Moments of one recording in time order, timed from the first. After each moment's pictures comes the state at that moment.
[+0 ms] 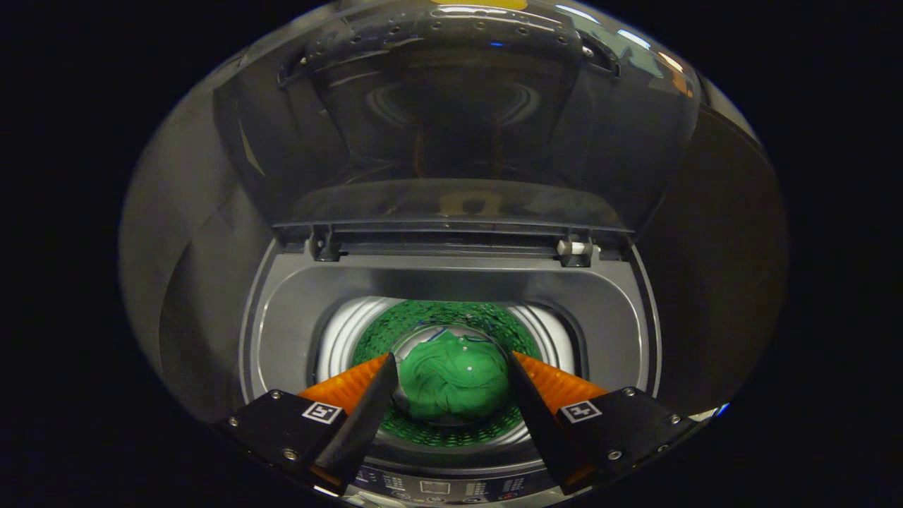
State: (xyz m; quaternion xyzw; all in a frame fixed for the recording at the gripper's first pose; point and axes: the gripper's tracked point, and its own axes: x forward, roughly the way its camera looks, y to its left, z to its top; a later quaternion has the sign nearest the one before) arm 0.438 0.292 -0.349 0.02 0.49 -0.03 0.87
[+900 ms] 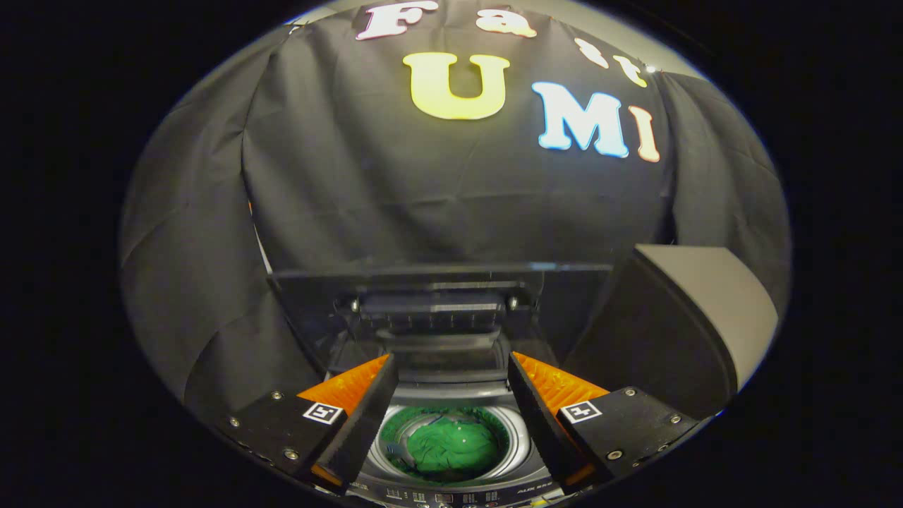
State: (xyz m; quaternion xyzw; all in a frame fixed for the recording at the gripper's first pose) arm 0.508 0.271 -0.134 0.00 0.29 -0.08 0.95
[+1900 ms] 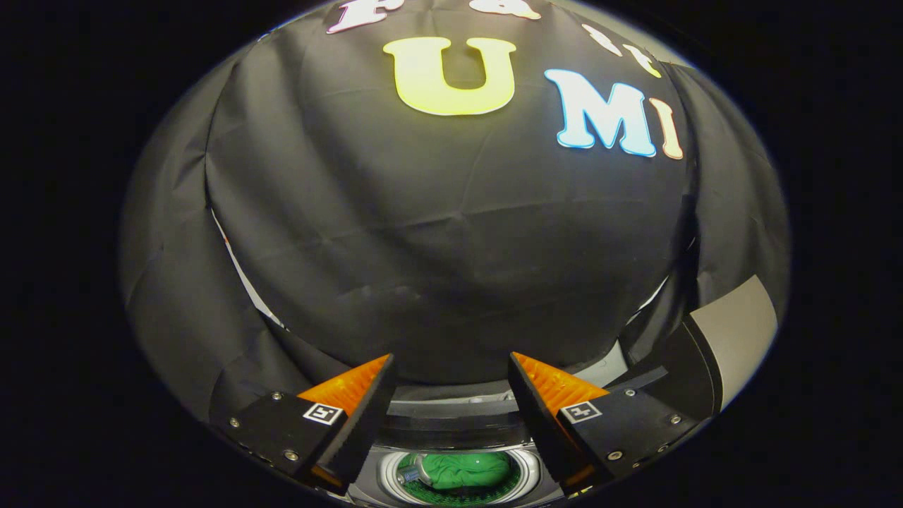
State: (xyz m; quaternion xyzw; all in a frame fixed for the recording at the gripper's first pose) arm 0.632 0.262 -0.146 0.03 0.35 -0.07 0.93
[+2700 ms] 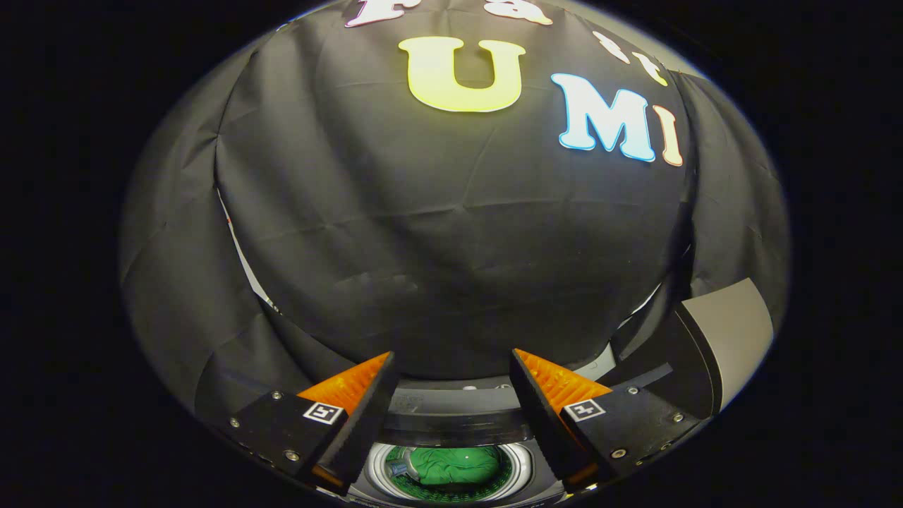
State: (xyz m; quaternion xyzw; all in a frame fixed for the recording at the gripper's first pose) arm 0.603 0.266 -0.150 0.00 0.33 -0.07 0.94
